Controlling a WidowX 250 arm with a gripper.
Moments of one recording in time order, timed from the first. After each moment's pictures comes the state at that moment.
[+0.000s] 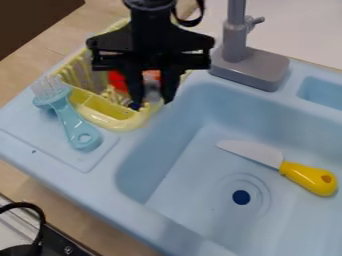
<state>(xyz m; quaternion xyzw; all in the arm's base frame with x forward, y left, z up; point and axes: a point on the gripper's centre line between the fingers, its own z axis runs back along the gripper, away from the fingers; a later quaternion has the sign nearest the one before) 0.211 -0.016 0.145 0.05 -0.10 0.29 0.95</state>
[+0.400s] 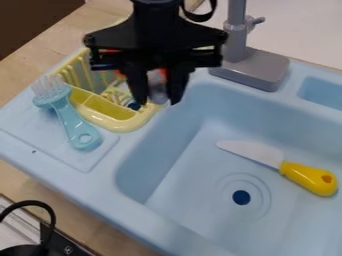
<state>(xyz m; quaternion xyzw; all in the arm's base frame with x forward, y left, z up) 0.196 -0.034 0.166 0.03 -0.13 0.29 0.95</state>
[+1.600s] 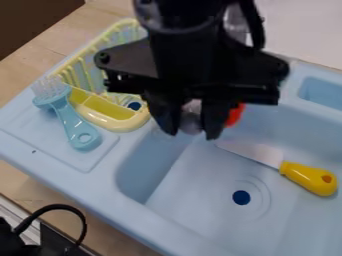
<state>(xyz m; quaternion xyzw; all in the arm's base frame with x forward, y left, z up) 0.155 -0.083 0.189 0.00 -0.18 0.18 0.97</state>
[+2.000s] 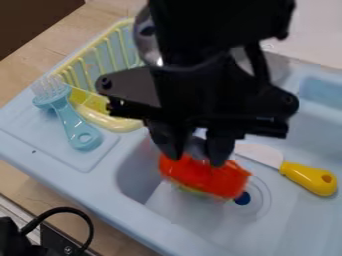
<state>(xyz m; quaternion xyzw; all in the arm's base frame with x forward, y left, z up) 0.143 -0.092 0.181 0.00 -0.17 0.16 0.97</state>
